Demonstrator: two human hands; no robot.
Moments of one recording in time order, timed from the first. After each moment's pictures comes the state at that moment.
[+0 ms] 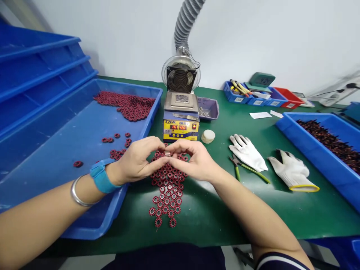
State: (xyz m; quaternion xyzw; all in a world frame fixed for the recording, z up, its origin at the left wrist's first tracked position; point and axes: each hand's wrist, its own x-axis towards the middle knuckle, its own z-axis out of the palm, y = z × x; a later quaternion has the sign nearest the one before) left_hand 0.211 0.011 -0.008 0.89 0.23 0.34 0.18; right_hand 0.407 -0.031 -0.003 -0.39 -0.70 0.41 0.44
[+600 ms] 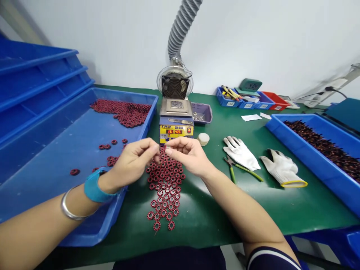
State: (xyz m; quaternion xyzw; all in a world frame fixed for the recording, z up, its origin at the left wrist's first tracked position) left_hand 0.219 -0.001 0.008 0.73 0.32 0.40 0.46; right_hand 0.400 -0.024 -0.004 -0.40 -0.53 0.53 0.52
